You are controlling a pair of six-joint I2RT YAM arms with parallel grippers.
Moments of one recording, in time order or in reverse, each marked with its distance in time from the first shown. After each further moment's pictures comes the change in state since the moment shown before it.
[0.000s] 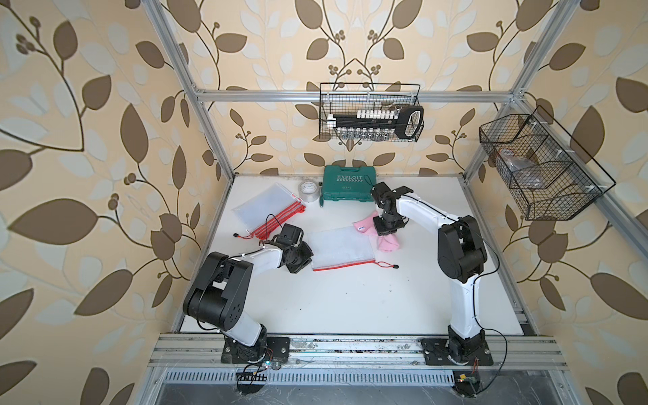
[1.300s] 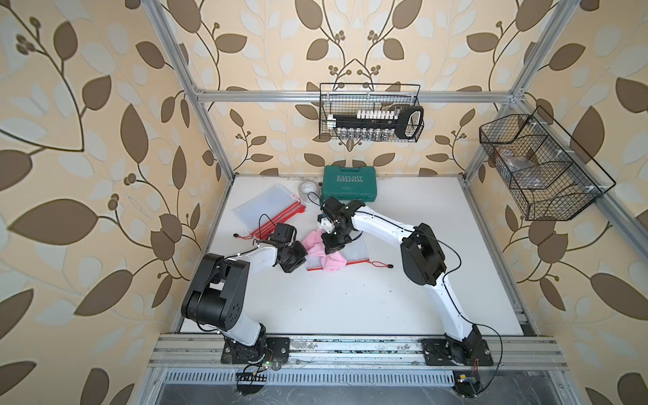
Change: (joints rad) left arm 0.078 -0.017 -0.001 -0.046 0.016 0.056; right arm 0.228 0.266 0.213 0.051 -0.391 0.069
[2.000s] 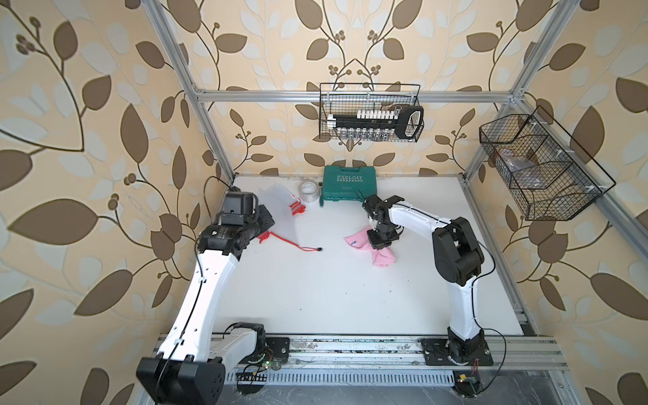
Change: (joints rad) left arm 0.156 -0.496 0.605 -0.611 -0.369 0.341; right arm -0.200 -0.255 -0.344 -0.045 0.328 -0.021
